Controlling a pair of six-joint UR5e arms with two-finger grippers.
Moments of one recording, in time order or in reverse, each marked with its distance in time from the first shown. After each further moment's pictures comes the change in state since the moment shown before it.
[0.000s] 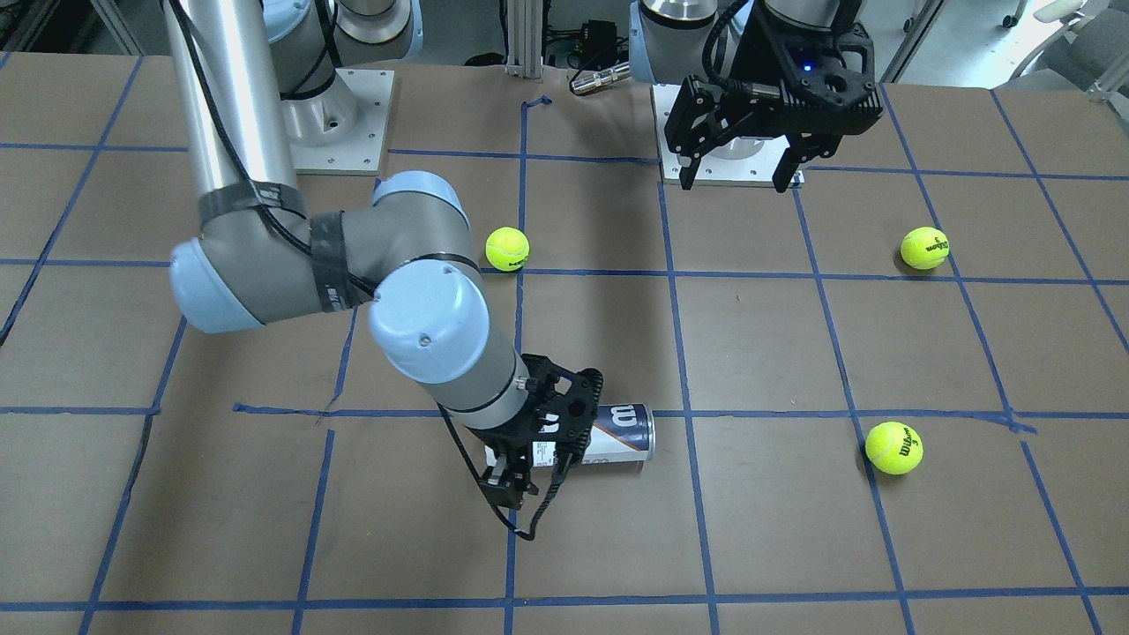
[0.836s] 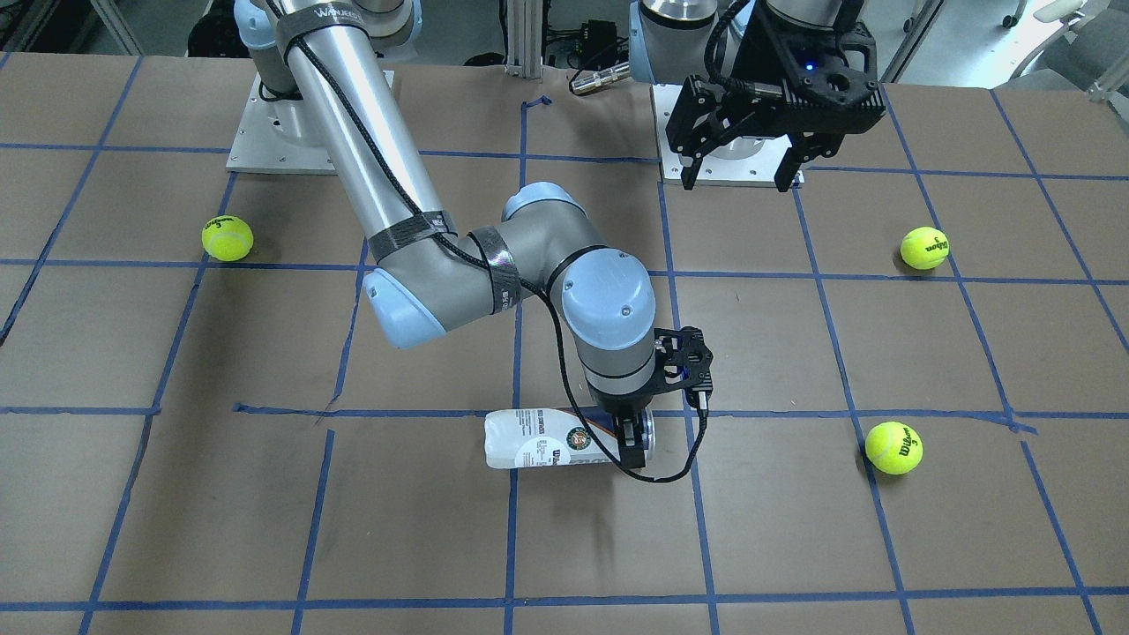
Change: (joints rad) left arm 0.000 0.006 0.004 0.000 0.007 -0.002; right arm 0.235 0.144 -0.008 -0.165 -0.108 -0.175
